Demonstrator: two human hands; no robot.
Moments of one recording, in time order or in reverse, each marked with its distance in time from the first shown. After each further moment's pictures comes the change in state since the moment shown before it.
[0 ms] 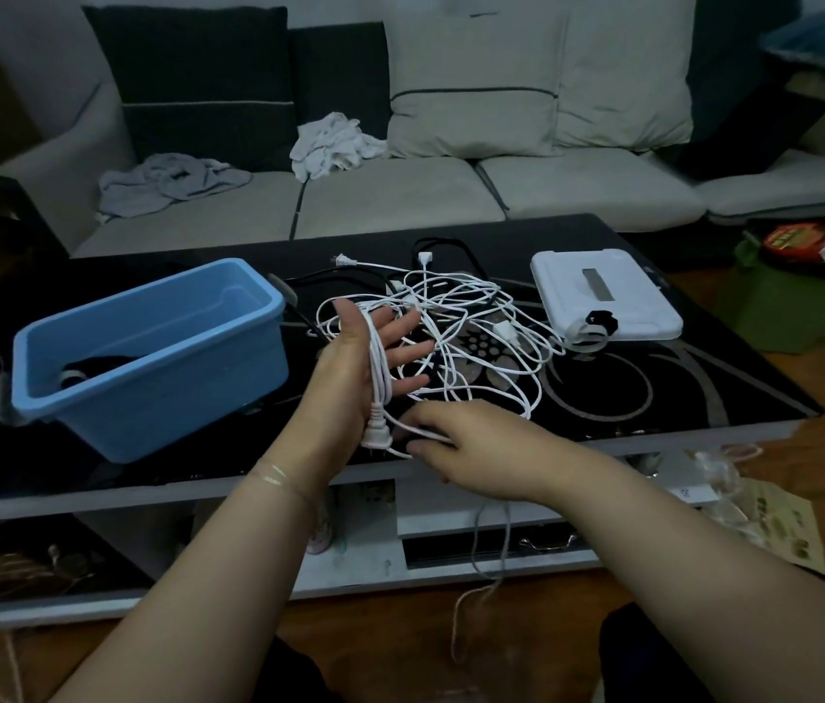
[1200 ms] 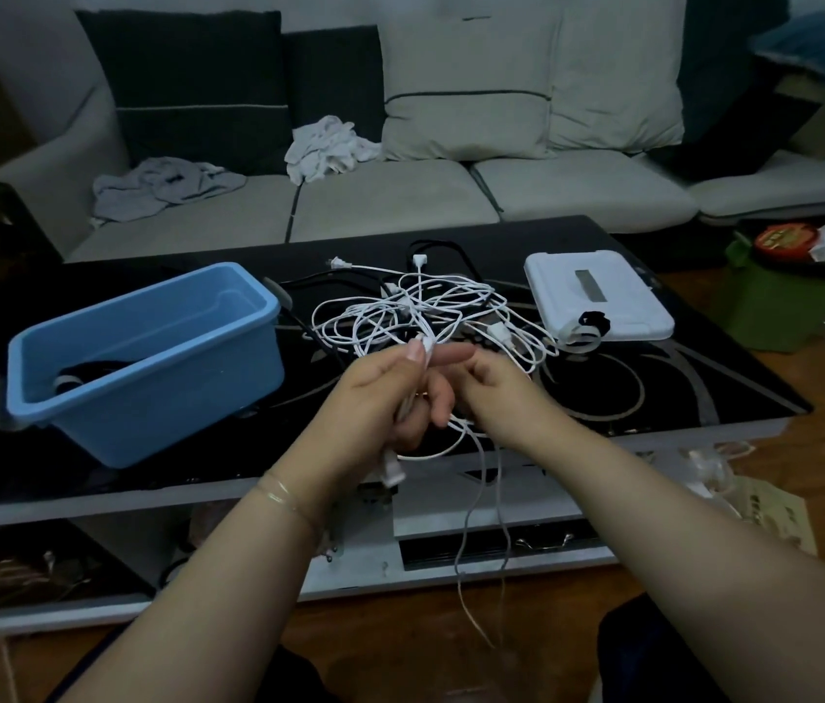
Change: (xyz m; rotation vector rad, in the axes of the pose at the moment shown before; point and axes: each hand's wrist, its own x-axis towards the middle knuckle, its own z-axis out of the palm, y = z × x) left_hand -0.023 0.002 0.013 0.080 -0.302 0.043; right_hand 0.019 0.024 -0.007 0.661 0.390 0.068
